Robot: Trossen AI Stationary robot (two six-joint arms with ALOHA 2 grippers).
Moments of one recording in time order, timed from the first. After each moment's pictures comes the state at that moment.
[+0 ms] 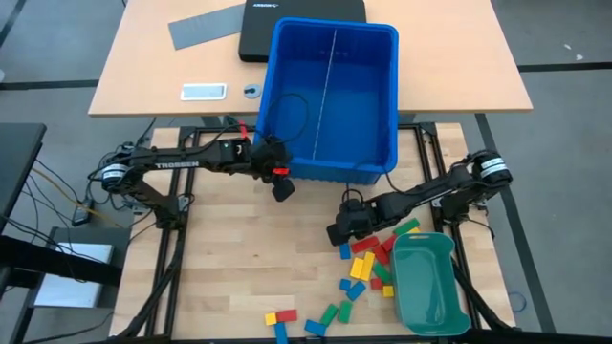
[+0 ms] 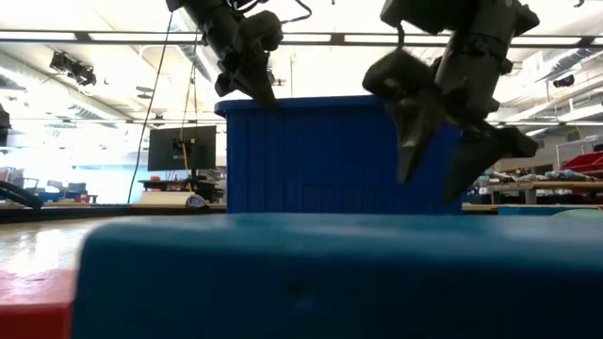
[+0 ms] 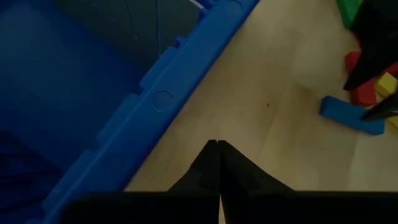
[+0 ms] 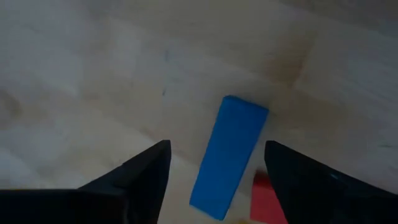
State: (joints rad) left arm 0.21 1.49 1.25 -0.63 -0.10 -0.24; right arm 0.22 1.62 0.96 -0.48 0.06 1.44
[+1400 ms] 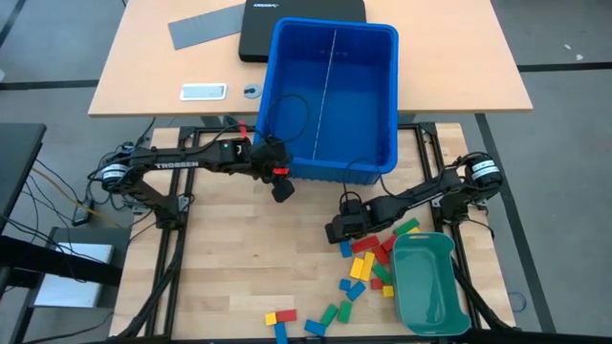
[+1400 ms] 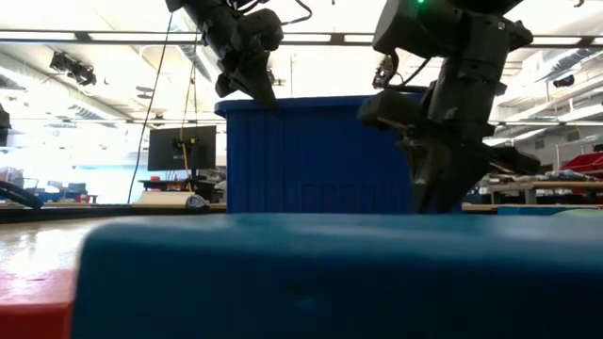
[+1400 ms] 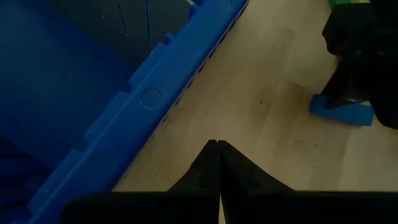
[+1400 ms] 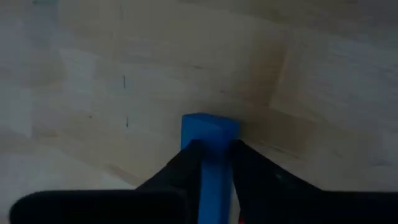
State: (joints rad) left arm 0.21 1.48 1.25 -0.63 -0.08 -0.24; right arm 0.22 1.70 0.96 -0.48 0.12 1.52
